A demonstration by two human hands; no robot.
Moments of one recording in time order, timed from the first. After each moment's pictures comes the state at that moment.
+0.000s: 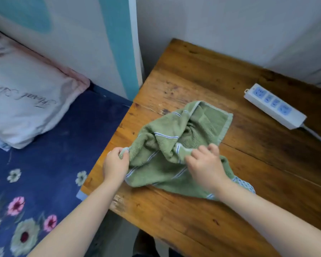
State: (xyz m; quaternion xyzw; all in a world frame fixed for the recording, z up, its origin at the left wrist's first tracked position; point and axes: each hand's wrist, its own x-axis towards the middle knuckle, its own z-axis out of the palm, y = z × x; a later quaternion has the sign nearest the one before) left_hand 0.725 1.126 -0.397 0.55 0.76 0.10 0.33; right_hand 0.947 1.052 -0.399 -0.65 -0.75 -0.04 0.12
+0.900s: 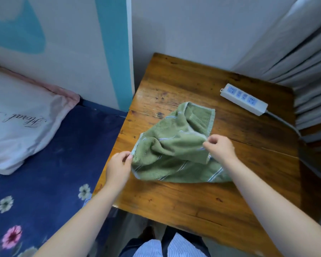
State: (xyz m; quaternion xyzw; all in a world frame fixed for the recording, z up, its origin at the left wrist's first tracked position) left_hand 0.682 1.118 -0.367 0.66 0.63 0.13 0.39; right_hand 0.932 1.044 -0.328 -0.88 -0.31 0.29 0.22
